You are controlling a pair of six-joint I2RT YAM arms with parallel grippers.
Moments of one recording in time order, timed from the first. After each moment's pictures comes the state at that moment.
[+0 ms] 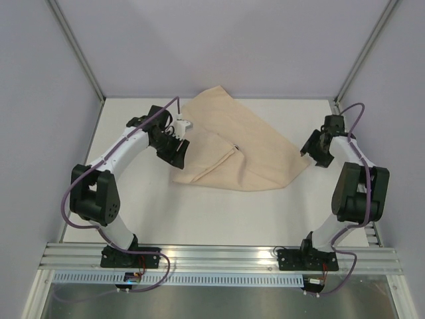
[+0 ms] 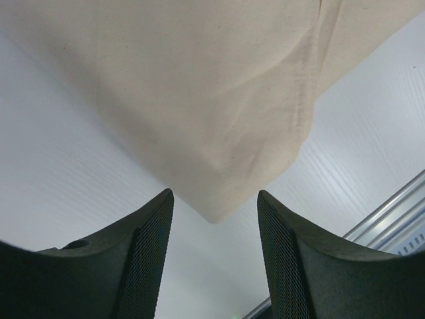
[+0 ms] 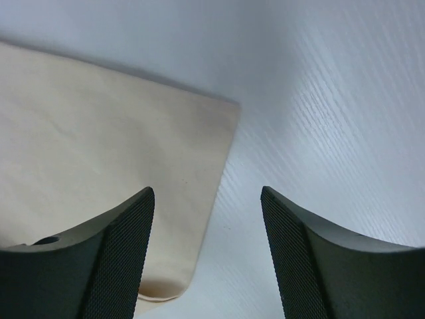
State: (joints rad) left arm -0.30 1.67 1.37 -0.91 0.40 0.27; right arm -0.18 1.67 1.18 -0.55 0.00 0.45
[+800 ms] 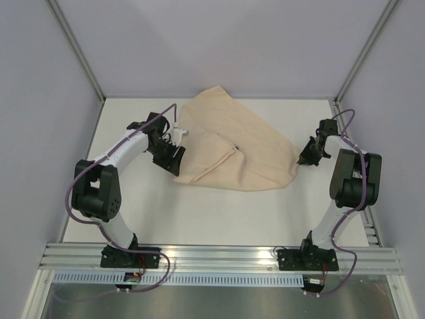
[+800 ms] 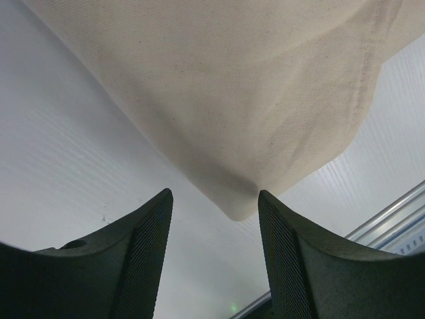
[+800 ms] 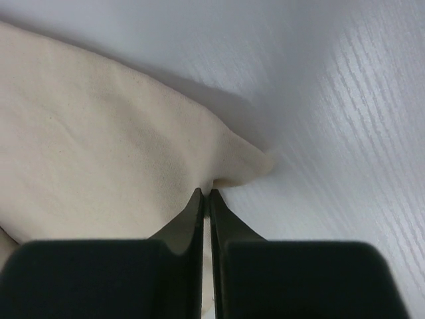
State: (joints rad) left arm -0.26 1.71 1.29 -0.90 0.37 0.29; right arm -0.19 1.86 1.18 -0.48 -0.16 0.45
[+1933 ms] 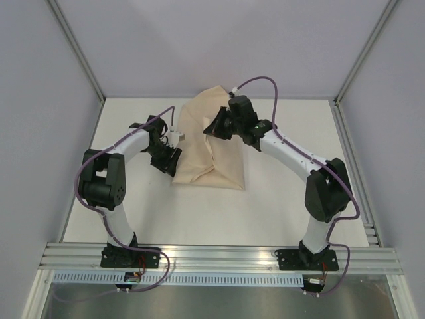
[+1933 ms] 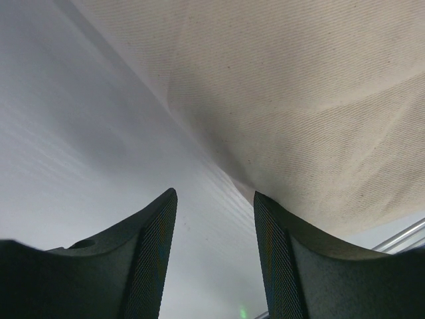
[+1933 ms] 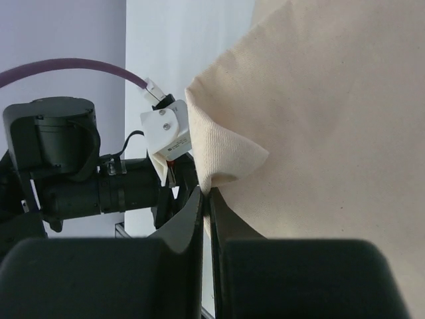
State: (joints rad) left arm -0.21 1.83 1.29 -0.85 0.34 0.30; right arm 0.61 1.81 1.53 -0.24 -0.19 0.90
